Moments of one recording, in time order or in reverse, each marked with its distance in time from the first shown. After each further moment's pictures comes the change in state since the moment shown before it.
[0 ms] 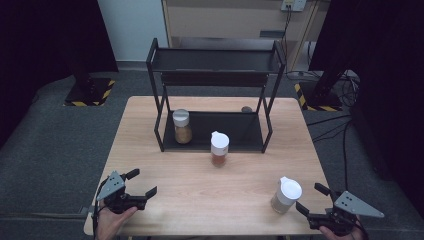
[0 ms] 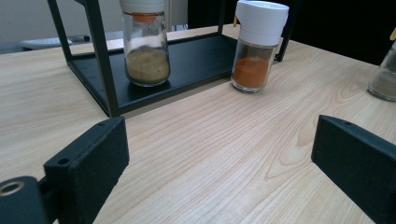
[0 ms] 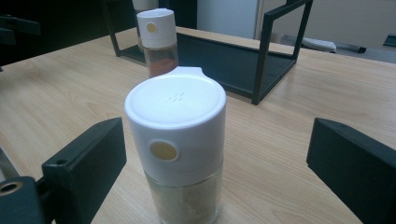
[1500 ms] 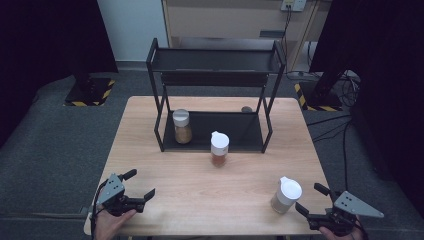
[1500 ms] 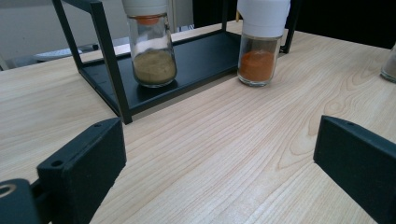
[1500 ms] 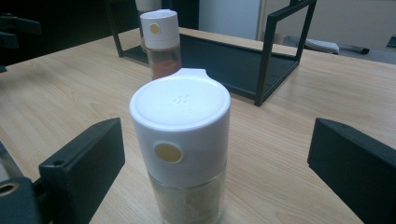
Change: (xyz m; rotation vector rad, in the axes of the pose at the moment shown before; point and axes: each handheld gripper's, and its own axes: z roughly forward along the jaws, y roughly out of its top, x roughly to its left) left arm -0.004 -0.002 -0.005 0.001 0.021 0.068; right arm 0.000 0.000 0.000 -0.004 0.010 -0.003
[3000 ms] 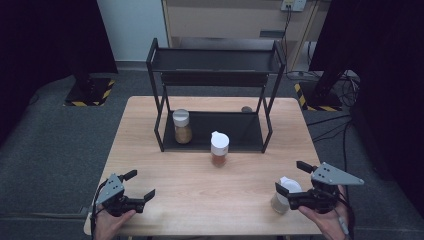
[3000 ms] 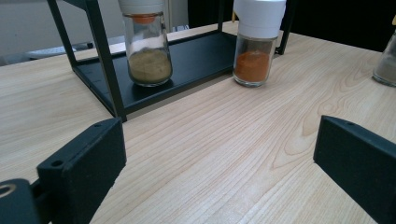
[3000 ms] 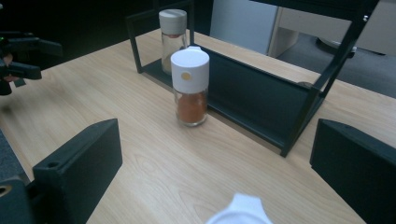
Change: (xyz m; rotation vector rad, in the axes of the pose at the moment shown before) left arm 0.003 -0.001 0.000 -0.001 -0.019 -0.015; right arm 0.036 0.117 0.042 0.096 0.035 -0.057
